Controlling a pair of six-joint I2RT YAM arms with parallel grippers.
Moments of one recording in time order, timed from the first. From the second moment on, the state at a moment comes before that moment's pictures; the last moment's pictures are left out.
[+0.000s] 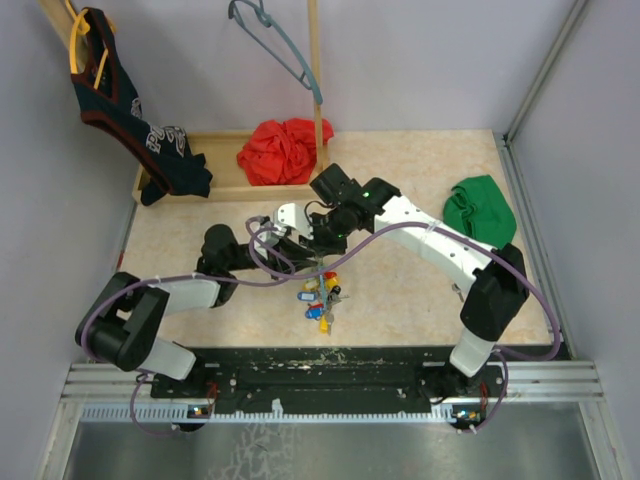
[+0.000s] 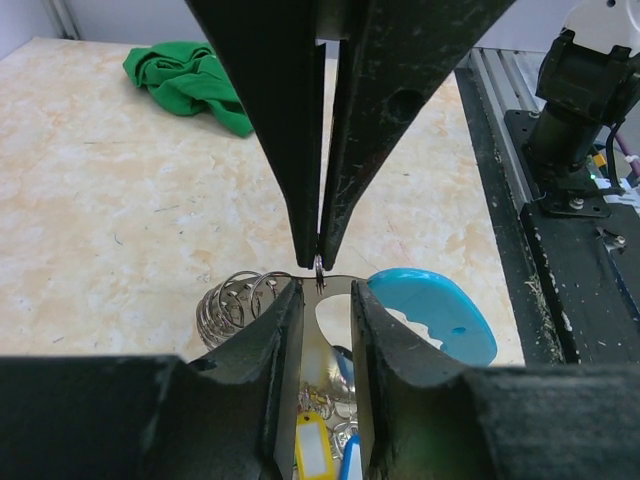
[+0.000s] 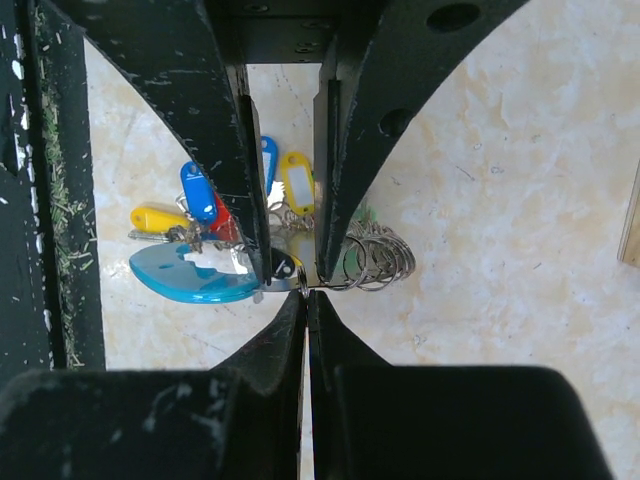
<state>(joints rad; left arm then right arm) -0.47 1.46 0.46 1.08 1.01 -0.05 0.82 1.69 1.60 -0.98 -0.38 -0.76</state>
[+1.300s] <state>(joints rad) -0.46 1.57 0.36 1.46 0.99 -0.22 0.77 1.44 1.29 -0.74 -0.44 -0.58</state>
